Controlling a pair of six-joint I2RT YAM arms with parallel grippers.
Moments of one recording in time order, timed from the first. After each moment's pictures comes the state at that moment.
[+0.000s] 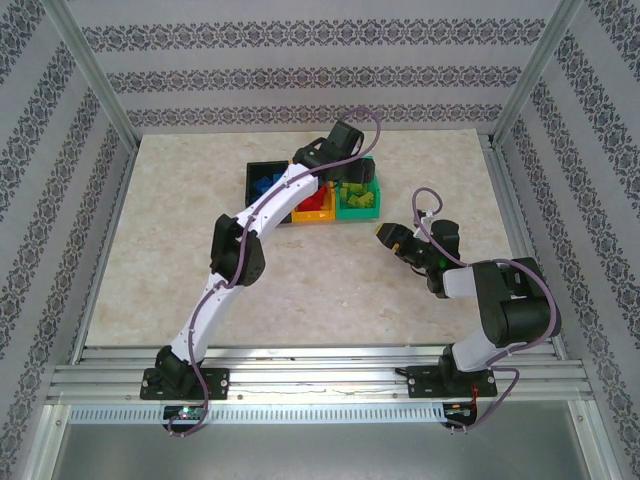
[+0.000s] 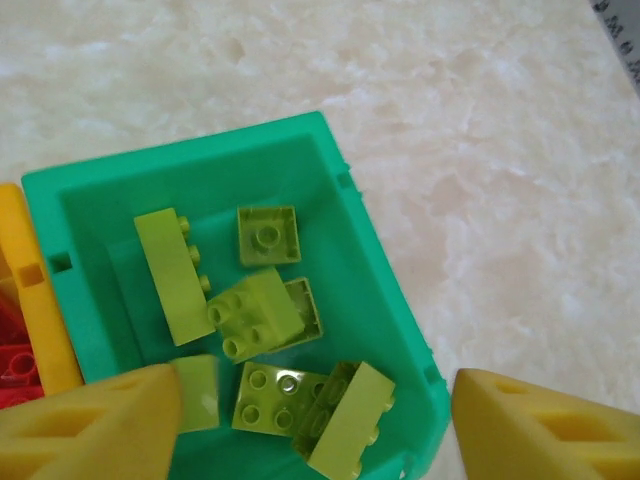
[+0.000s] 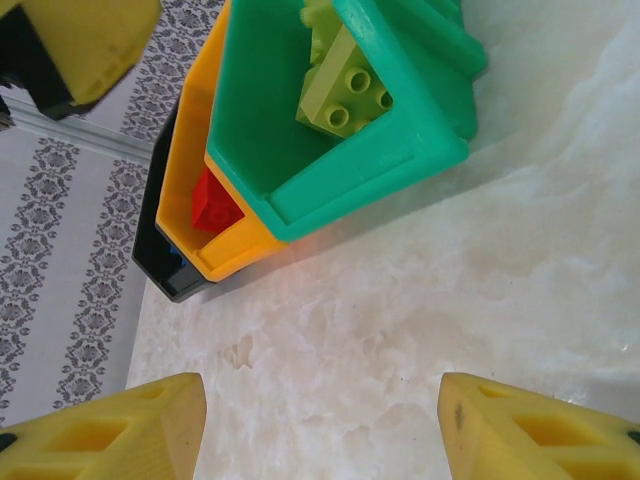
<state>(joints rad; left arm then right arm) -0.60 2.54 2.57 -0.81 0.00 -0.43 0.08 1.57 0.40 0.73 -0.62 0.84</state>
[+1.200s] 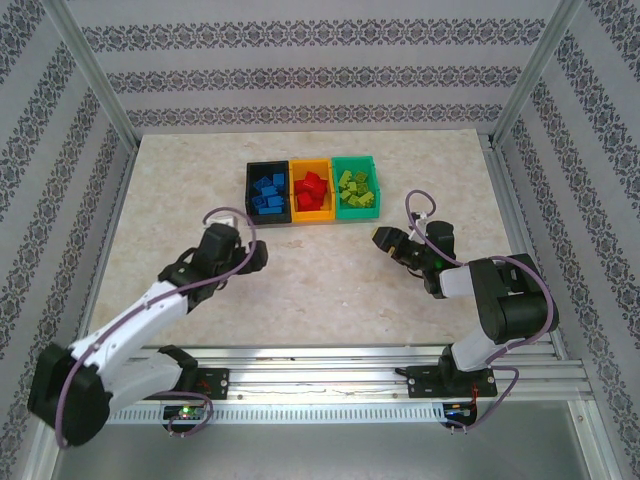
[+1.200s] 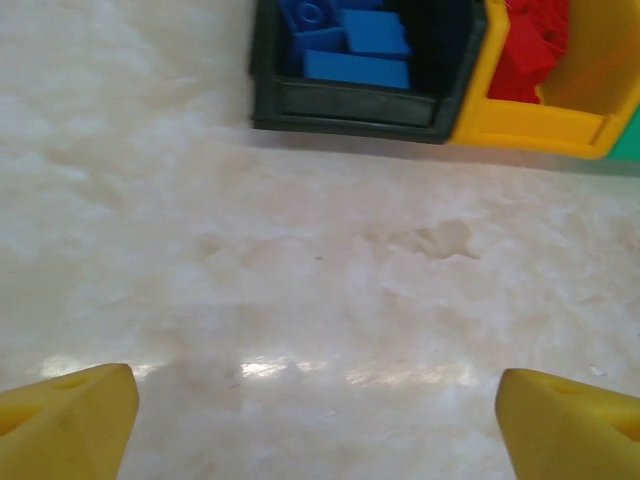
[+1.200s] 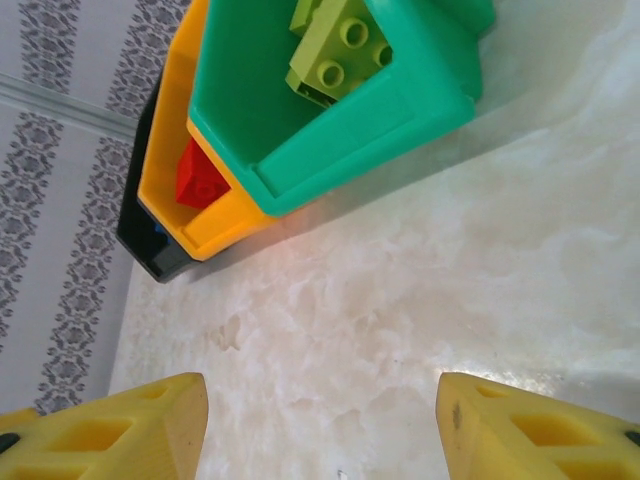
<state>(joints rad) -0.44 1.00 0.63 -0.40 -0.19 -0.55 0.11 1.59 0.40 0.71 -0.60 0.80</state>
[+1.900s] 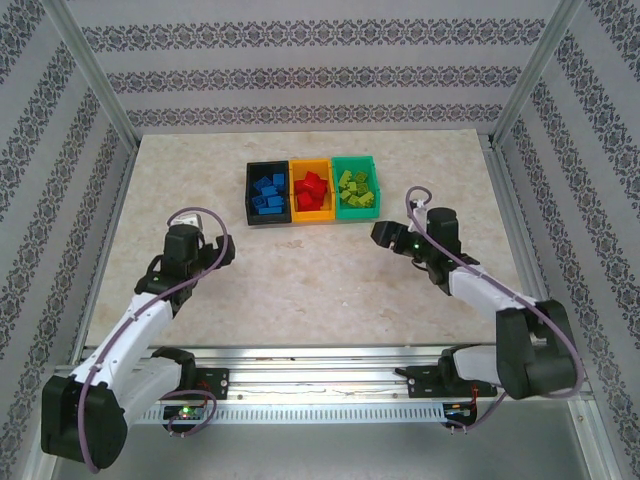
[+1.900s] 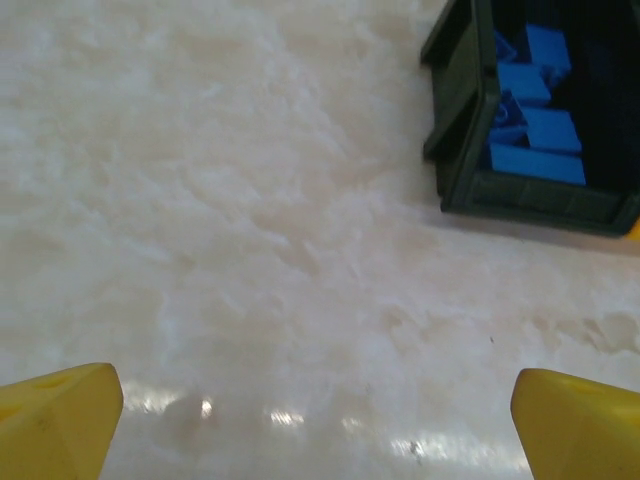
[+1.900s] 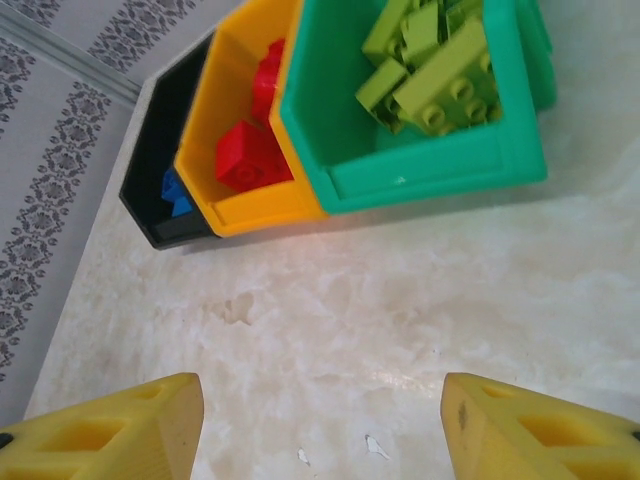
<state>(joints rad) -0.15 0.93 0.53 -0.27 -0.16 -0.34 0.16 1.26 0.54 0.18 -0.51 0.57</state>
